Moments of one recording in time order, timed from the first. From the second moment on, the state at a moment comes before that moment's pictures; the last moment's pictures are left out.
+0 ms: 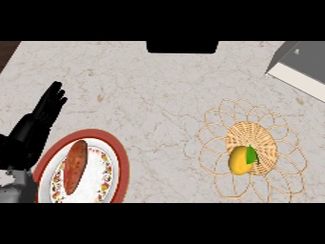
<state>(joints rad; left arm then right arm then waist) -0.09 0.16 0.11 -1.68 -0.02 -0.13 0.19 -1.17 -0.76 -0.18 -0.23 1.51 -0.16 0.55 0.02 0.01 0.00</state>
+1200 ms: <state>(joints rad) -0.06 0.16 0.12 -1.70 -0.02 -0.12 0.20 -1.38 -0.83 -0.42 -0.70 1.28 -0.31 0.87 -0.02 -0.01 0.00</state>
